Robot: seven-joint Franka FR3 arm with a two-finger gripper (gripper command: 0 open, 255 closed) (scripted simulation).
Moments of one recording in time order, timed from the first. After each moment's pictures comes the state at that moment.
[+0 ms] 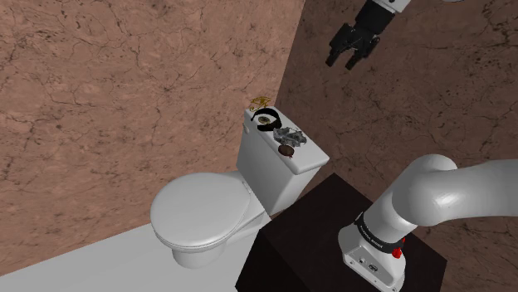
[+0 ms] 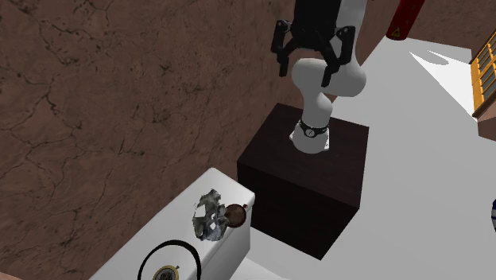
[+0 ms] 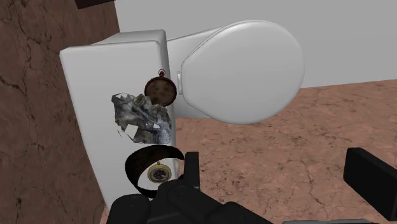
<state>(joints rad) 0.00 -0.78 -0.06 -2.27 0.01 1.71 0.17</state>
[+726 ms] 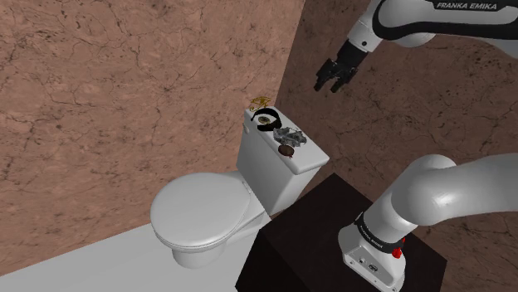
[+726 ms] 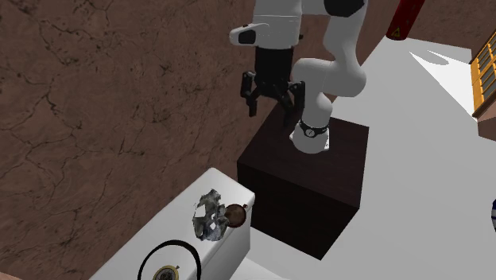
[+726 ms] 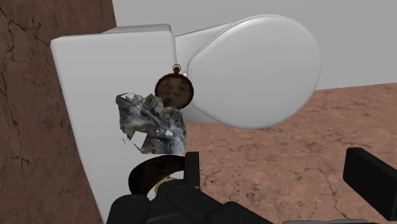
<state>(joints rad) -0.02 -0.69 -0.19 -2.46 -0.01 1.98 0.04</state>
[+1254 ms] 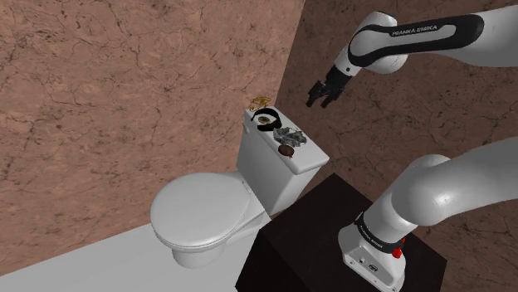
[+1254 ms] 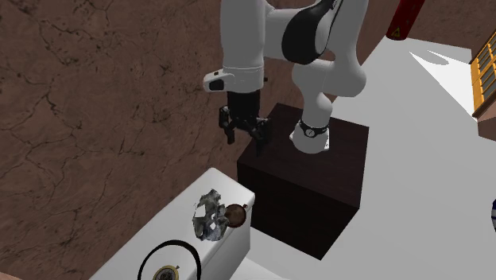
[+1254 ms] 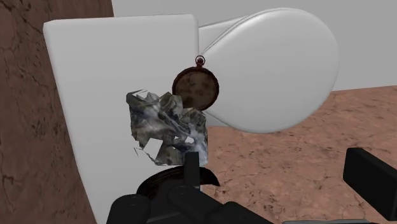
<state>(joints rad) -0.01 -0.50 -0.33 -2.53 0.01 2.22 -0.12</state>
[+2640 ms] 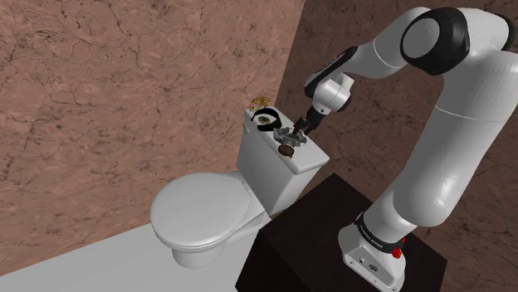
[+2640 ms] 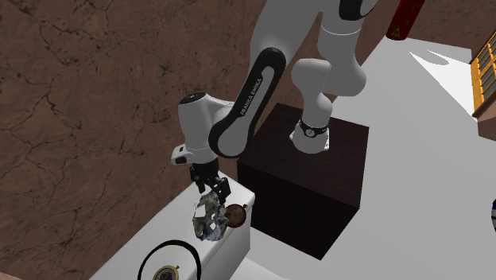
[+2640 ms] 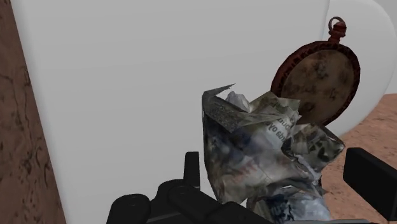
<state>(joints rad) 0.04 0.25 -0.49 -2.36 0.69 2.58 -0.85</state>
